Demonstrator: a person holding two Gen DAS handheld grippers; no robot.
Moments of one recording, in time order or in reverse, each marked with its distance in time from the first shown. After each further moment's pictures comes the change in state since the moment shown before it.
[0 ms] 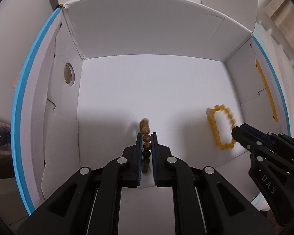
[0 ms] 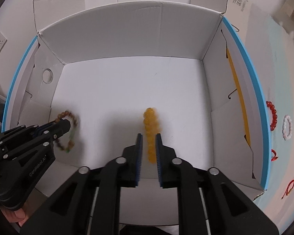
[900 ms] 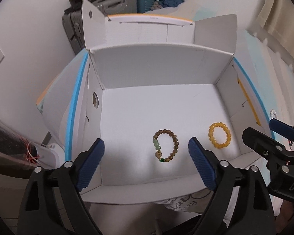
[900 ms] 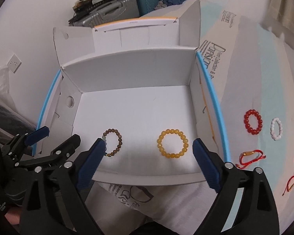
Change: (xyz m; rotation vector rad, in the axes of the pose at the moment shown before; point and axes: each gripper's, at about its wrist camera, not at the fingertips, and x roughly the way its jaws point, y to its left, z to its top) left arm -0.076 -0.012 -0.026 0.031 -0.218 0.090; right arm -0.085 -0.020 -0.005 0.050 -0.196 0.052
